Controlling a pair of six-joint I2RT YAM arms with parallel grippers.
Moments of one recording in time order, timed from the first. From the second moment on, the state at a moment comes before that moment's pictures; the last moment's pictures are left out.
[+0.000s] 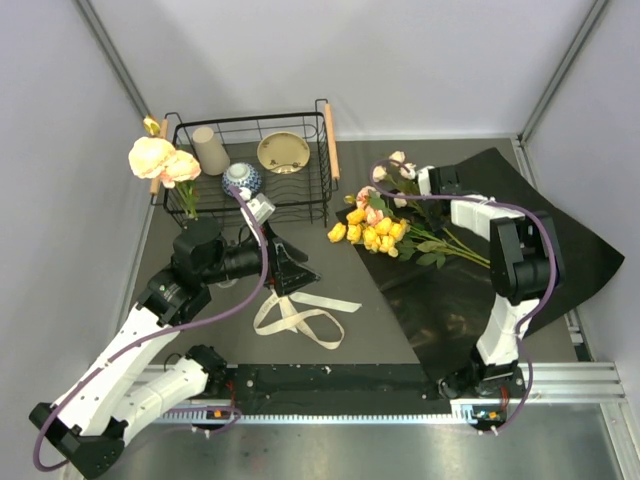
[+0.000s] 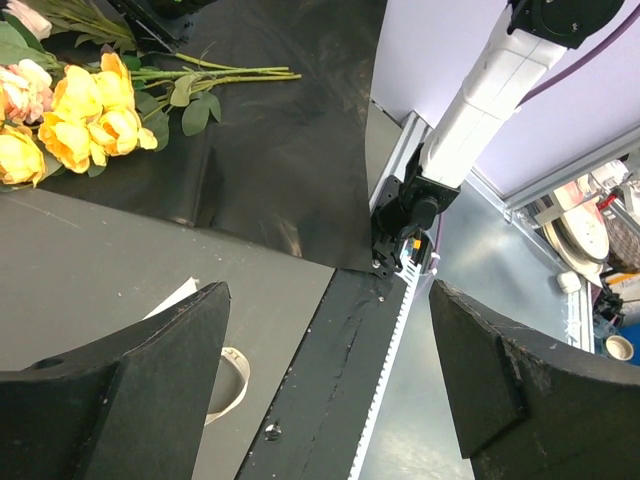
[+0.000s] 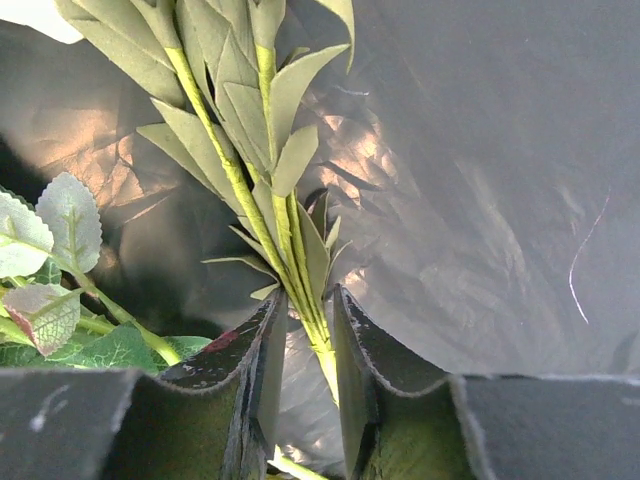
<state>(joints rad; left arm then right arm) -0.58 0.78 0.91 -0.32 0.66 -0.44 0.18 1.86 1.17 -0.27 0.17 -0.32</state>
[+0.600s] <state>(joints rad) -0.58 0.79 0.91 -0.35 0.60 -0.44 0.18 1.67 1.19 -0.16 0.22 -0.40</state>
